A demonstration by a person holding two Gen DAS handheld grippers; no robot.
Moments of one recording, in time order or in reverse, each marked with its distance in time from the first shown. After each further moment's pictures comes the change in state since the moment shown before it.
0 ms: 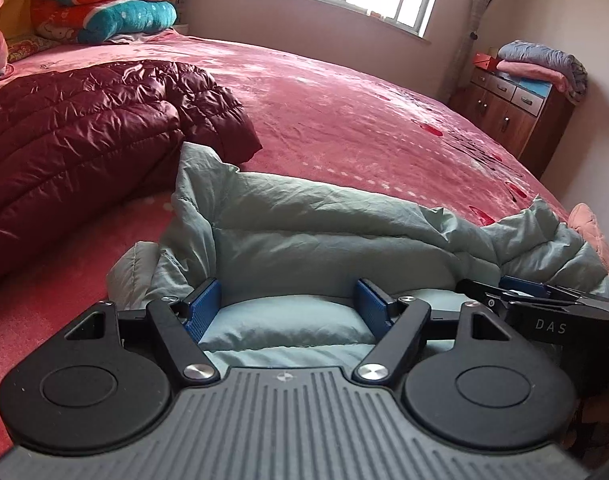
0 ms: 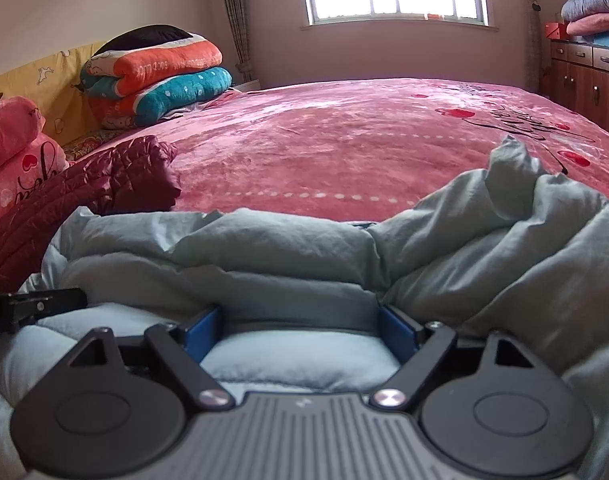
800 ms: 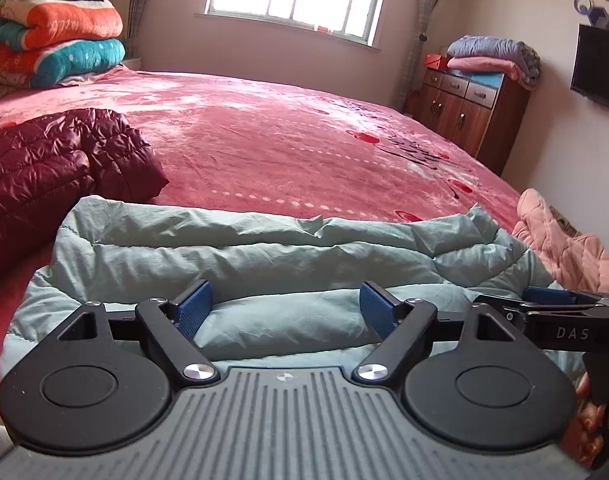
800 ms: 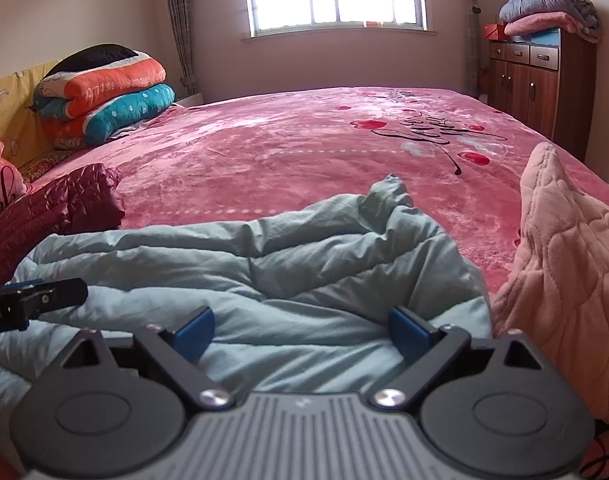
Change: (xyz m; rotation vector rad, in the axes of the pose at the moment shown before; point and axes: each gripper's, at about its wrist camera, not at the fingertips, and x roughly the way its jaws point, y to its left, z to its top) left arm -0.011 -0.084 0.004 0.121 -0.075 -0.070; right arm -0.077 -0.045 -0.005 0.062 -0.017 -0.165
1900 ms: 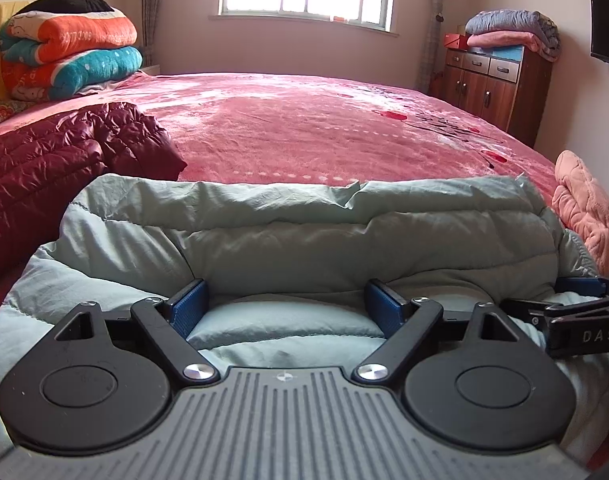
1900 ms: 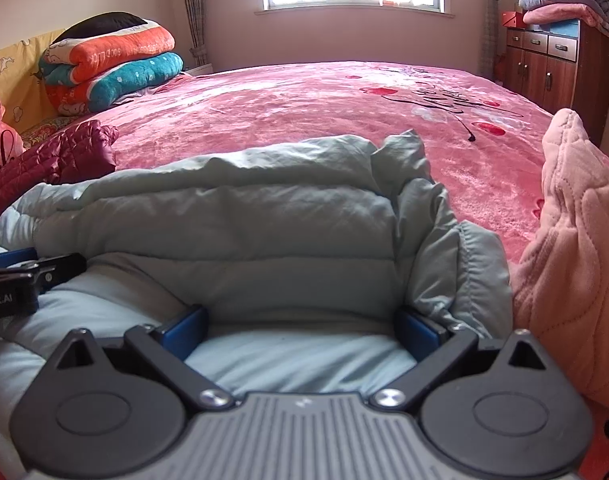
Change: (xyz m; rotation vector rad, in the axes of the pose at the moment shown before) left arm 0.022 -0.011 -0.026 0.051 0.011 0.104; right arm 0.031 -0.008 -0.021 -0.046 0.070 0.015
